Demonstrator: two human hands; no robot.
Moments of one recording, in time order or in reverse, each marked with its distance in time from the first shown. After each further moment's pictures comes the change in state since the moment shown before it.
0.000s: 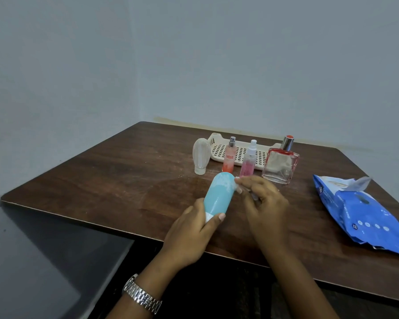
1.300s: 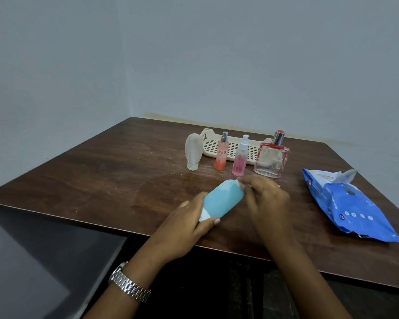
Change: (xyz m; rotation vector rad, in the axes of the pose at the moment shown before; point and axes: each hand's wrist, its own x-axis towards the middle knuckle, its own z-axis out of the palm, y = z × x) left_hand 0.007 -0.004 -0.010 0.064 -0.084 0.251; right_hand 0.003 0.008 -0.016 -0.297 -0.095 -0.083
